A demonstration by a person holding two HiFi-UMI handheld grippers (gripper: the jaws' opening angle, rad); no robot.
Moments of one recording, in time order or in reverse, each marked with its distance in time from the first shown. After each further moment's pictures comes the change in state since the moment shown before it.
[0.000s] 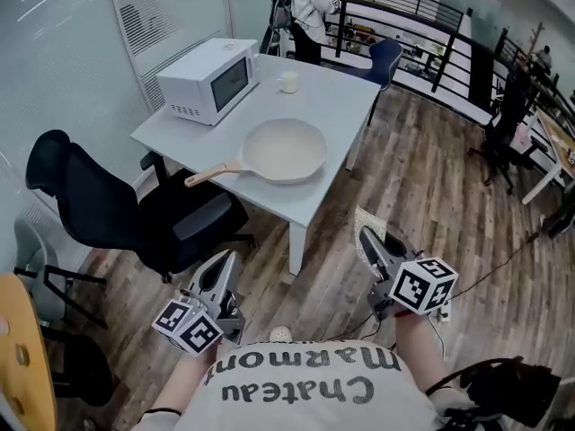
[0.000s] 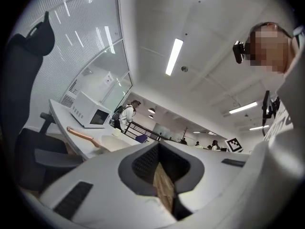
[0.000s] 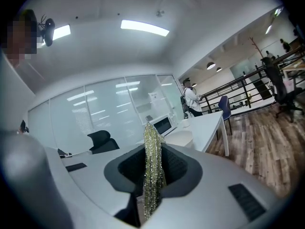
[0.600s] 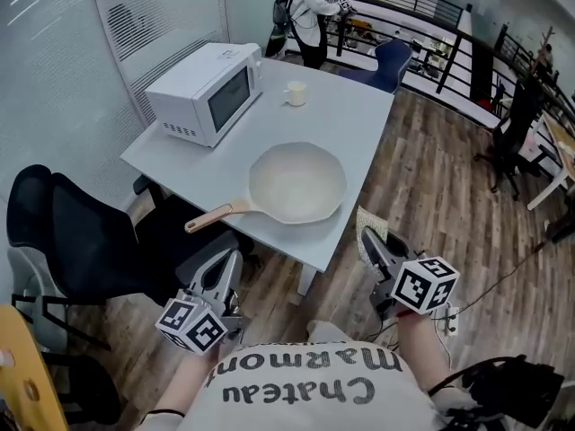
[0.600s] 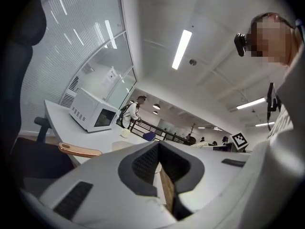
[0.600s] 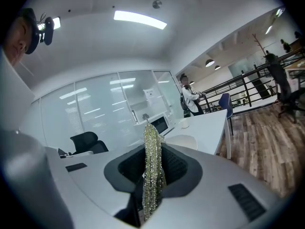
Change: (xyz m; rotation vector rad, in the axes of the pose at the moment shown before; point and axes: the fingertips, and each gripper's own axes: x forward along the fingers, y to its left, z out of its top) left arm 0.106 0.121 0.024 0.014 0.055 0.045; right arm 0.143 -0.043 0.034 0.005 0.023 -0.030
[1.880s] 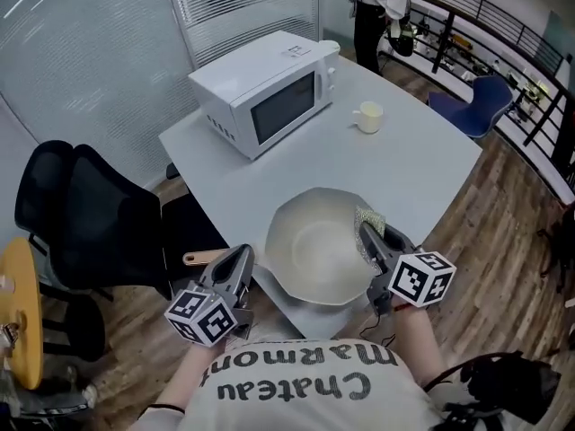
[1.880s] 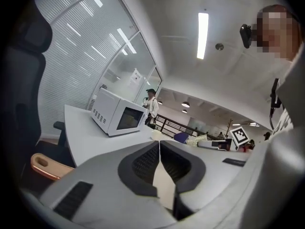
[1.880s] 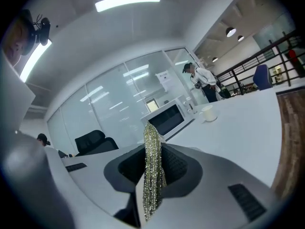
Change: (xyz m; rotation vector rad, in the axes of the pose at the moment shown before) left arm 0.140 0.112 -0.003 0.004 0.015 0.389; right arm 0.258 -0.081 0.036 0.027 0.193 0.343
